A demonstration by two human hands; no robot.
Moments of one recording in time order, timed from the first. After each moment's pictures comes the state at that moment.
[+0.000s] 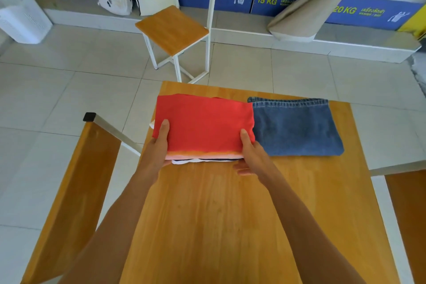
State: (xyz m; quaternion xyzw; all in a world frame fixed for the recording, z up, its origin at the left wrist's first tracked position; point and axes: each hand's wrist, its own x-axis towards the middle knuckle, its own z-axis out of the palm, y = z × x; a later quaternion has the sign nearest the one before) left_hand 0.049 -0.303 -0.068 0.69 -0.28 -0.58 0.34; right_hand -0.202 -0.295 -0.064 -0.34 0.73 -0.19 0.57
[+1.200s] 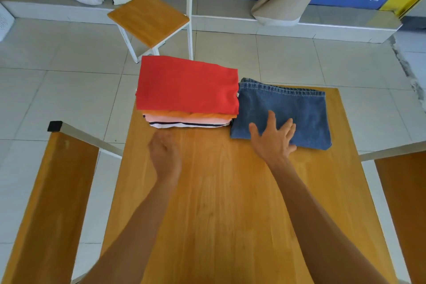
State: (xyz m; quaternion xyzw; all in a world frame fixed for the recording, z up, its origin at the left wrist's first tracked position) left_hand -0.020 -0.307 -0.104 0.76 -0.36 -0.36 0.42; right_hand -0.250 -0.323 -0.090 -0.44 0.87 -0.08 0.22
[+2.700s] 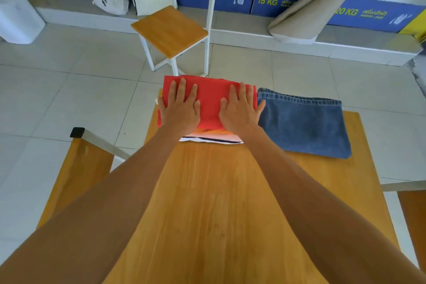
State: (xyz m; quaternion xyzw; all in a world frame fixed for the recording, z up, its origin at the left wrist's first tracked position) left_hand 0.008 -0.447 -0.077 0.69 -0.71 -0.11 0.03; right_hand -0.149 -0.442 -0.055 -0.64 0.75 -0.04 0.18
